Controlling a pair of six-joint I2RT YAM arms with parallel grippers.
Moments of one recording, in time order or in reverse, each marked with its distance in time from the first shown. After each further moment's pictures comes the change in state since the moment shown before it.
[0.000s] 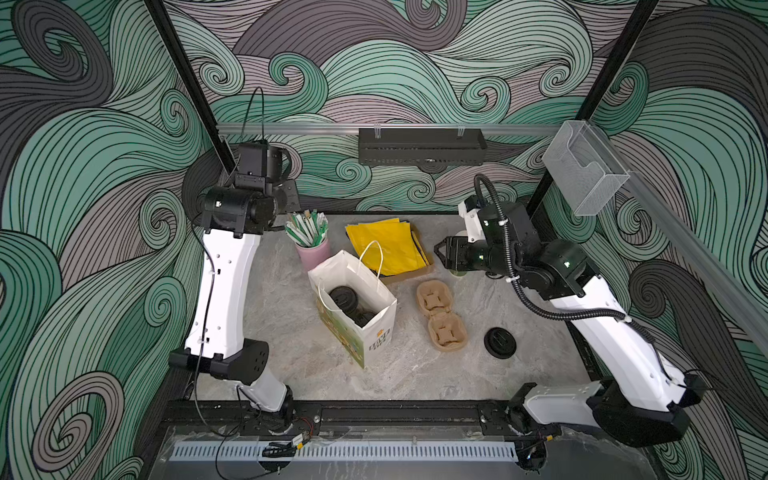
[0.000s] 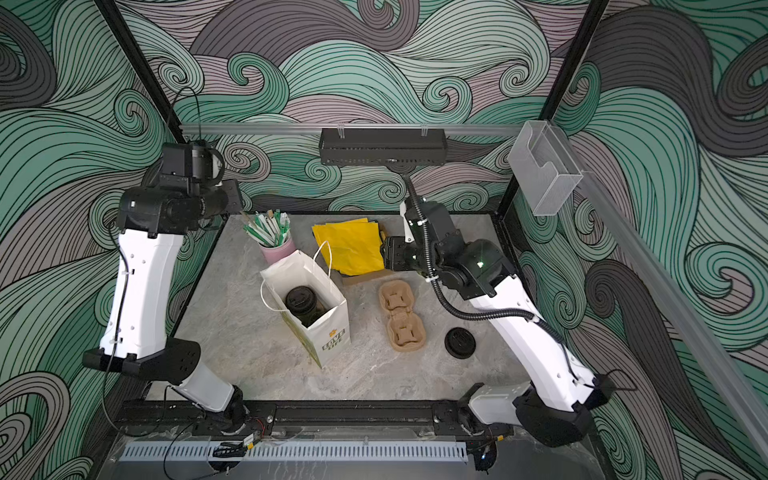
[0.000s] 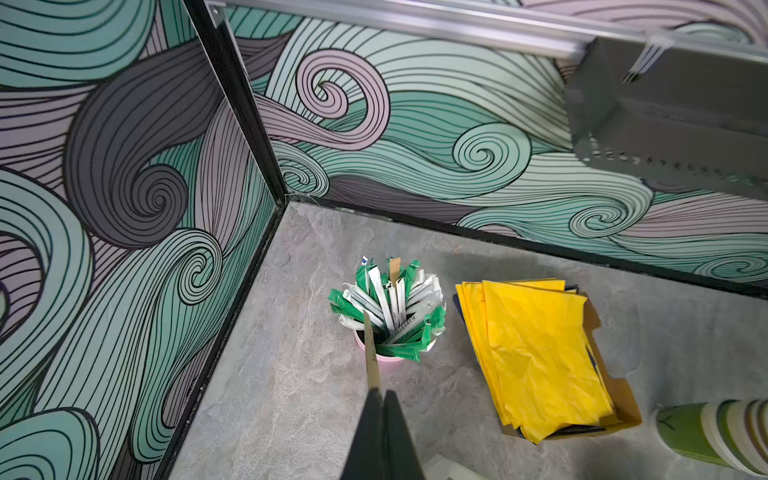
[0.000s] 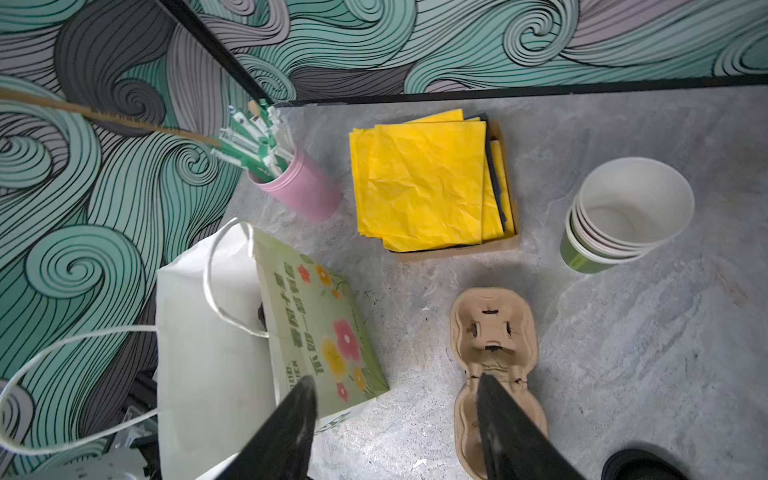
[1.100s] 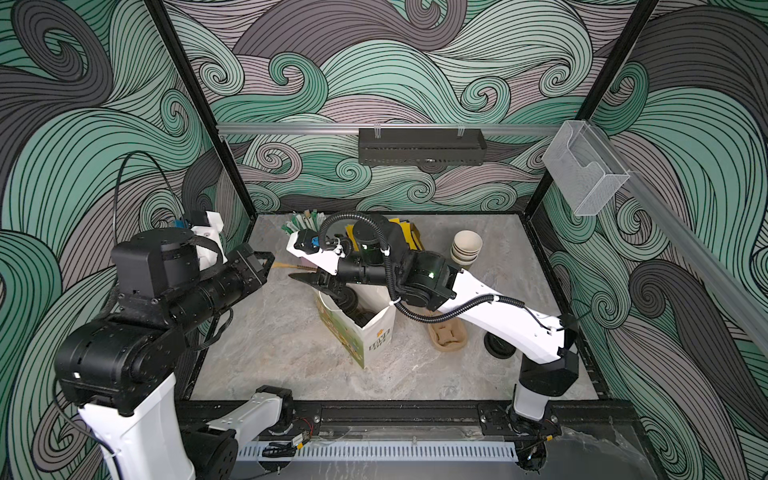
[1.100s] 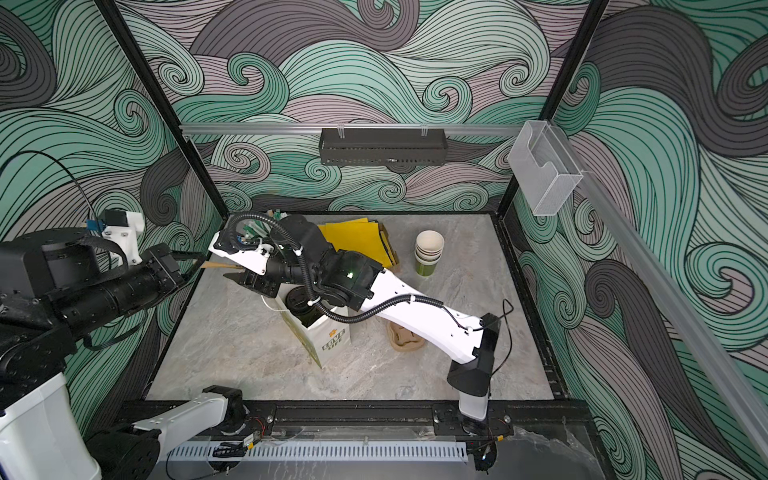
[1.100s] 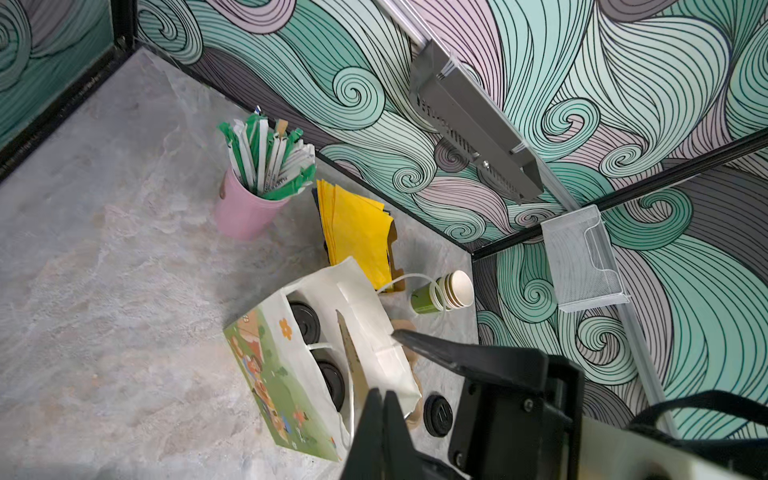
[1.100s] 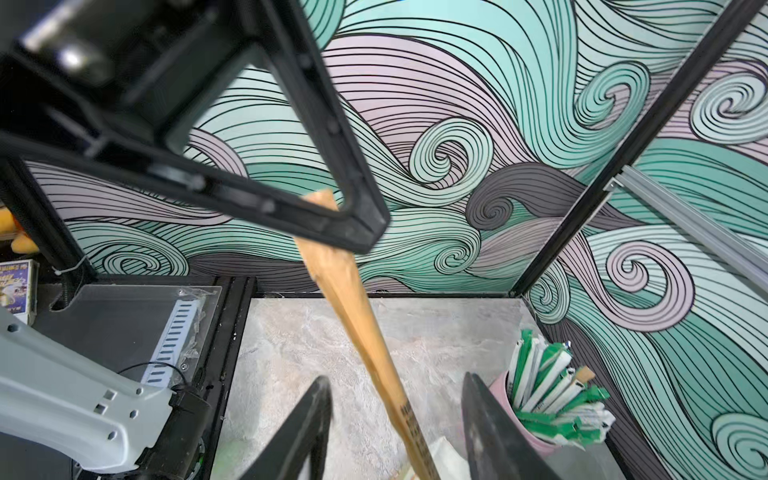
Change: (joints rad) left arm 0.026 -0.478 -0.175 -0.234 0.481 -0.433; right arm 0.491 0.480 0.293 0.631 -0.213 -0.763
